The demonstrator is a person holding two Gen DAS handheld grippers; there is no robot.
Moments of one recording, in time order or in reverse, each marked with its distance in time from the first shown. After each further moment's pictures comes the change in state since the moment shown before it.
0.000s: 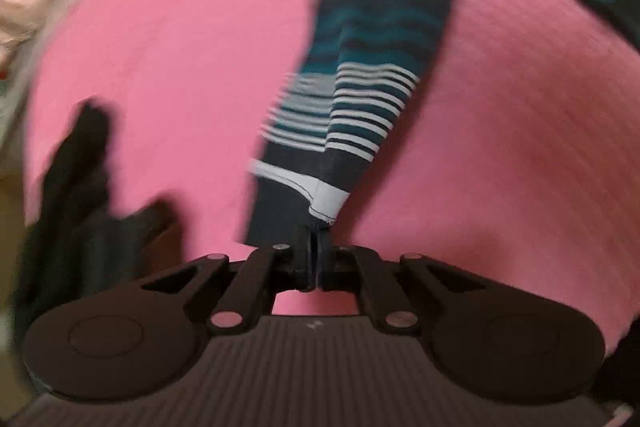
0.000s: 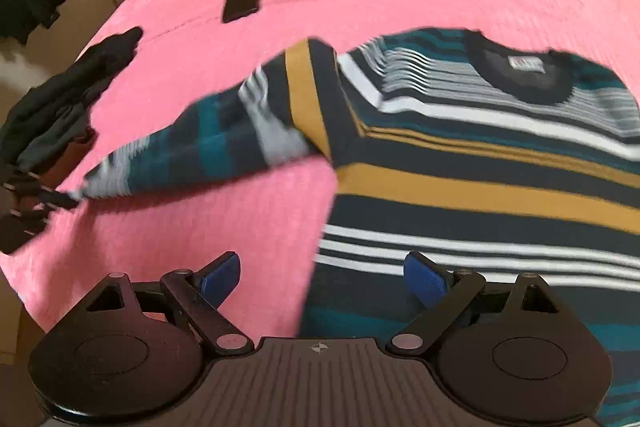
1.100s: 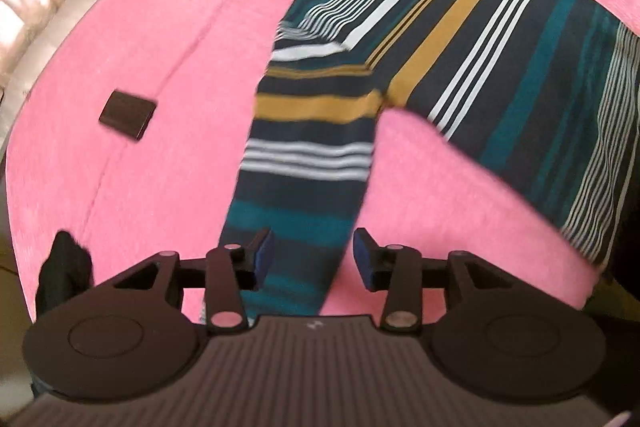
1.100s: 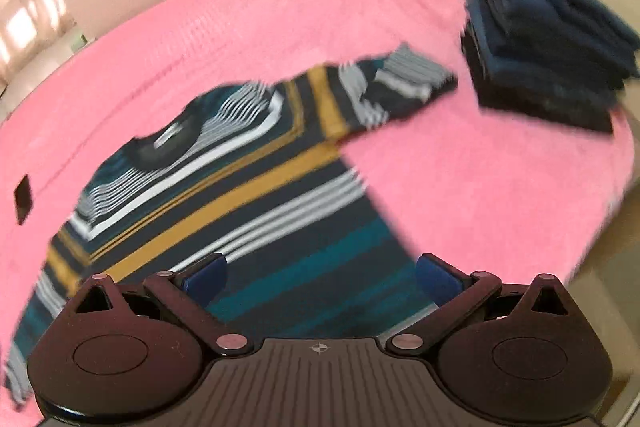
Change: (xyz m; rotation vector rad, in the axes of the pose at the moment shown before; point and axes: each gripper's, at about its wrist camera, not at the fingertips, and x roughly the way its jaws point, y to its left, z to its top) left arm -0.087 -0.122 0.187 0.141 -0.126 -0.161; right arm -0.197 -0.244 -0.102 0.614 -0.248 -0.413
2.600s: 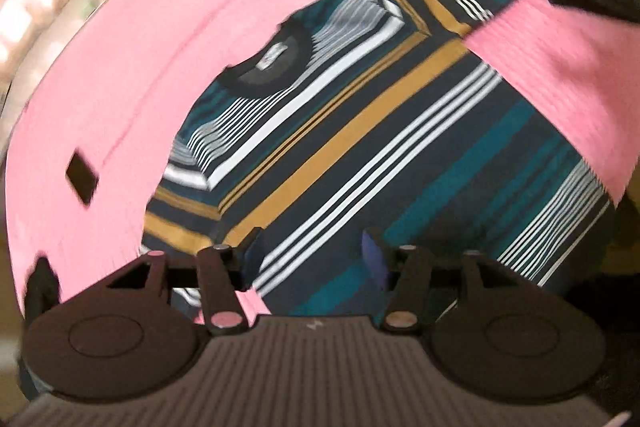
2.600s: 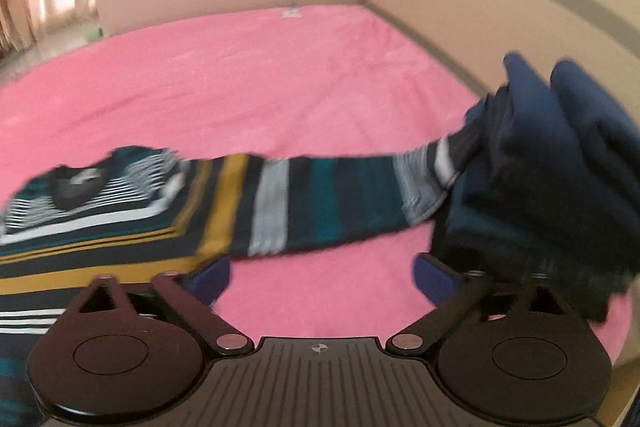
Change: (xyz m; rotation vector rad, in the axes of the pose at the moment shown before) left arm -0.051 -0.188 0.201 -0.199 0.032 0.023; right arm 0.050 -0.132 0.082 -0.234 -0.149 0.052
